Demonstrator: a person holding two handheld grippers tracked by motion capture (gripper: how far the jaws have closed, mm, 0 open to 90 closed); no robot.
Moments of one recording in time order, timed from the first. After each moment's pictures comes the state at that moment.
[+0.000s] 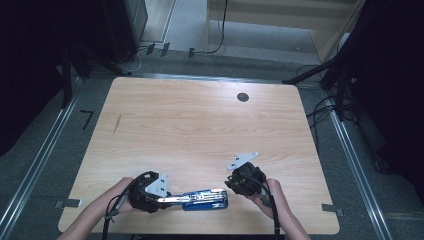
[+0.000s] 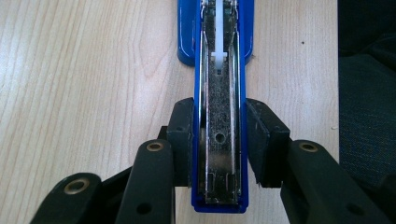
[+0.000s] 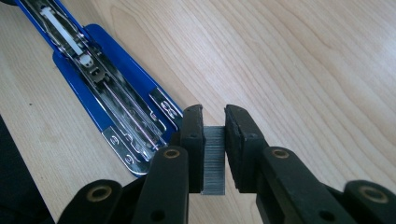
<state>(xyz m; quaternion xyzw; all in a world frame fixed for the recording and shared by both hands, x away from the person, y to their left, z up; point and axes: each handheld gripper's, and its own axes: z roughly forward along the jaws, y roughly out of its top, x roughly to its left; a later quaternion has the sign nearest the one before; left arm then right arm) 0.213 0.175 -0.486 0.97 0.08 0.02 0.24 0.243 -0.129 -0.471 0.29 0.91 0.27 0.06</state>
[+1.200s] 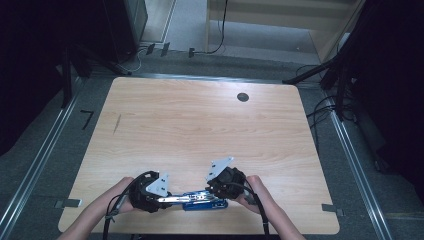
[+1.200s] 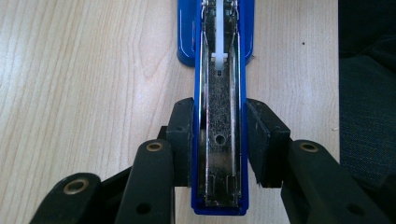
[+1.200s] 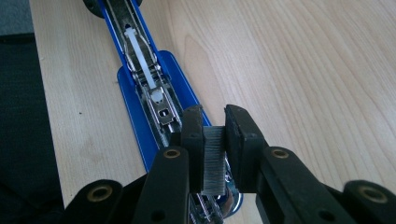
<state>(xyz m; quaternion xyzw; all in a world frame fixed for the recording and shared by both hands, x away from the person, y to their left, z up) 0.215 0.174 -0.487 0.97 0.08 0.02 0.24 0.238 -0.082 -0.472 0.15 0.94 0.29 0.04</state>
